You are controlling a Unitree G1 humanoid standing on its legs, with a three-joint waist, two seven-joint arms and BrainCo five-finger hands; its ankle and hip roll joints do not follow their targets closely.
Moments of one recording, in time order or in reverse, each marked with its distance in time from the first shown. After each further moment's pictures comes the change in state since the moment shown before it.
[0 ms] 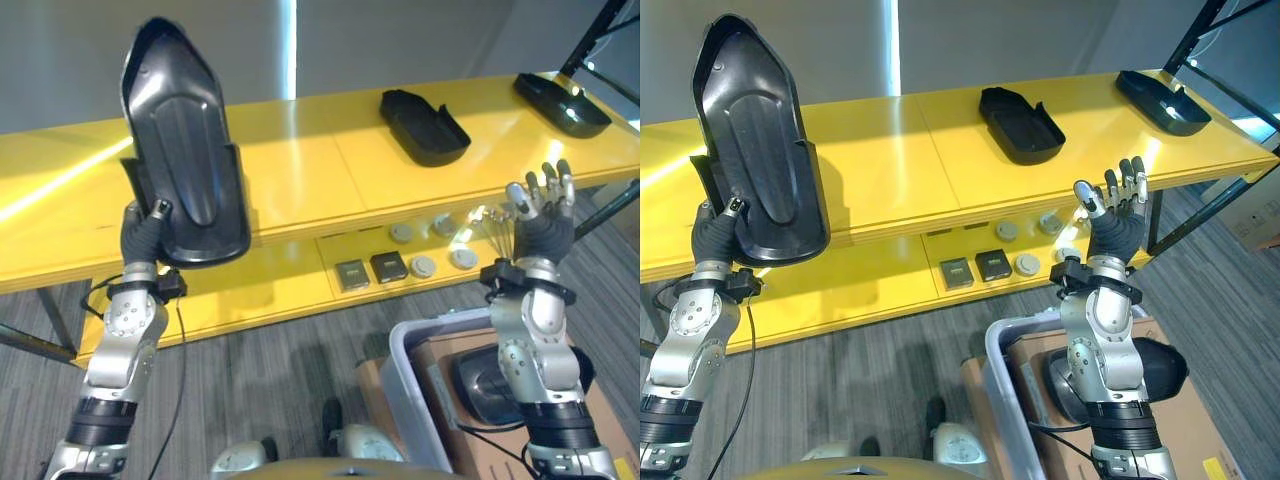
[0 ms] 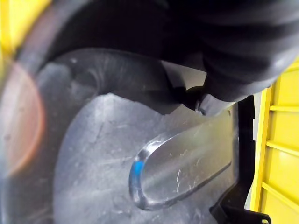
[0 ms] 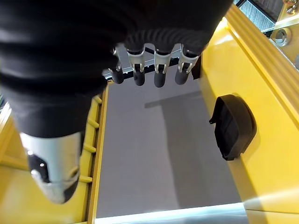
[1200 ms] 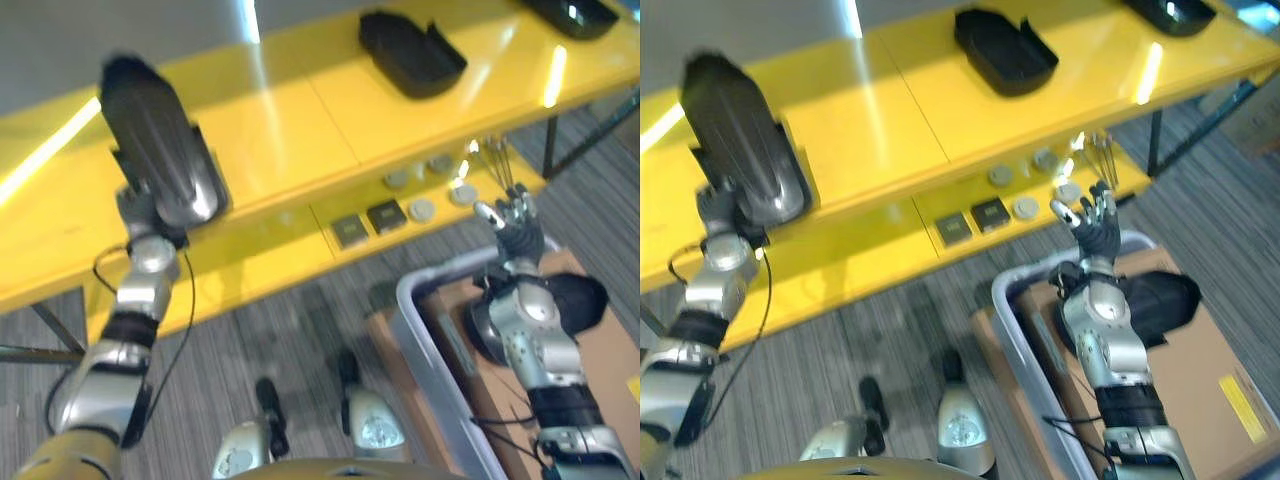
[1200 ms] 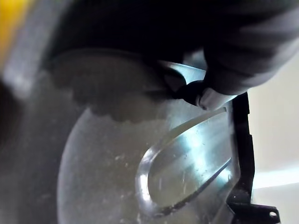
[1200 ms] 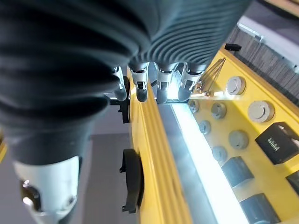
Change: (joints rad) left arm -0.636 0.045 -0.131 0.729 0.011 0.015 0.338; right arm -0.133 -0.087 0.059 0.234 0.000 0.128 0.089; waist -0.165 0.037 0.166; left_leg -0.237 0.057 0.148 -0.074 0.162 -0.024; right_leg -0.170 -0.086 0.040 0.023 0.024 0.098
